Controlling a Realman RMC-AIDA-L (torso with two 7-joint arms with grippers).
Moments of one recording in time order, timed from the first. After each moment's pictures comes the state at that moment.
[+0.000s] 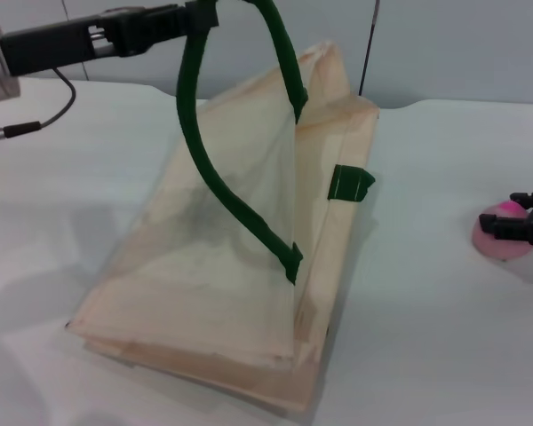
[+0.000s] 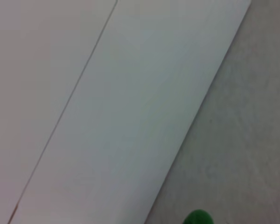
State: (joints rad) left arm -0.92 -1.95 2.86 -0.62 -0.63 1.94 -1.66; right arm 0.68 2.02 -0.45 -0.59 0.68 1.17 -1.61
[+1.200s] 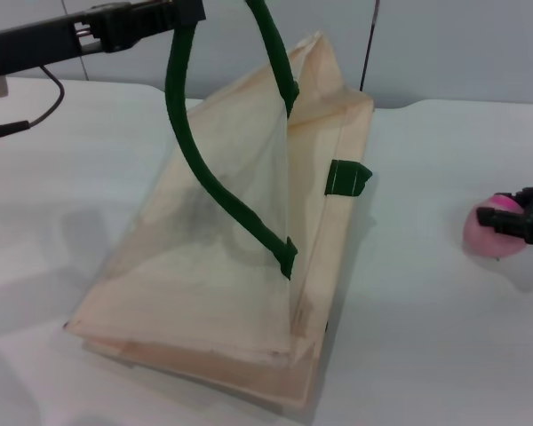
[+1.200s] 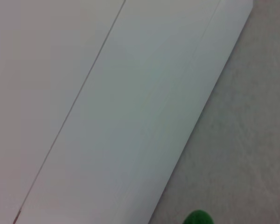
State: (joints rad) left arm -0.90 -1.94 2.86 -0.62 -0.66 1.95 -1.67; right arm 0.68 2.02 -0.45 -0.65 0.70 1.30 -1.63
